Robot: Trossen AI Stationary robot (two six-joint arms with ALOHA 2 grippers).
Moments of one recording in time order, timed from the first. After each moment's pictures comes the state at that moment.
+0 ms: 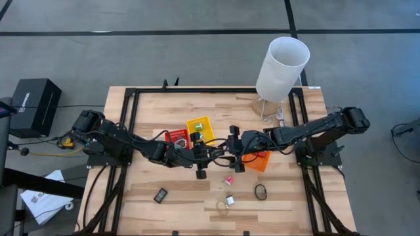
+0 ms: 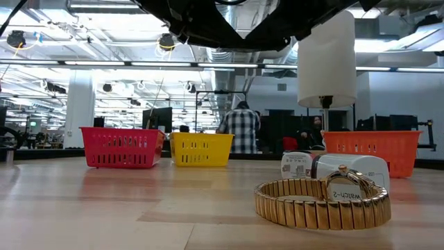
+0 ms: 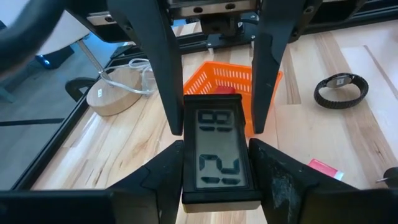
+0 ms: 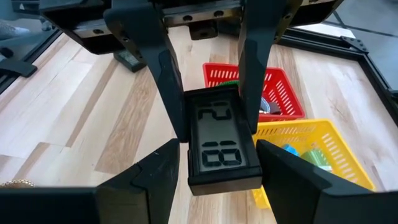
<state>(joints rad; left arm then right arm) -0.31 1.59 0.99 0.13 -0.58 0.03 0.18 1.44 0.93 -0.02 0.13 -0.10</state>
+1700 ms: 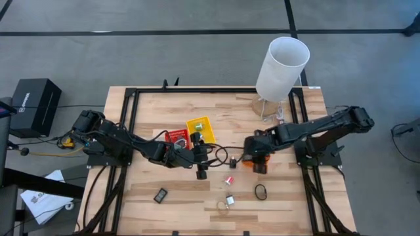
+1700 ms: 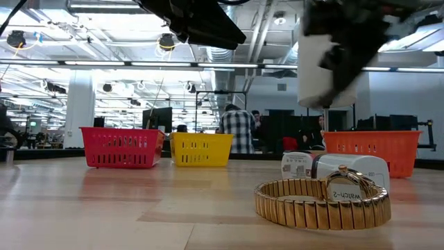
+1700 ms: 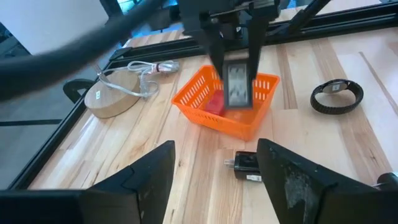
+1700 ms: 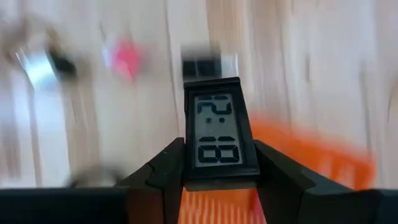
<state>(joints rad) -0.31 1.59 0.99 0.15 -0.58 0.02 0.20 1.38 1.03 -0.88 0.03 0.29</state>
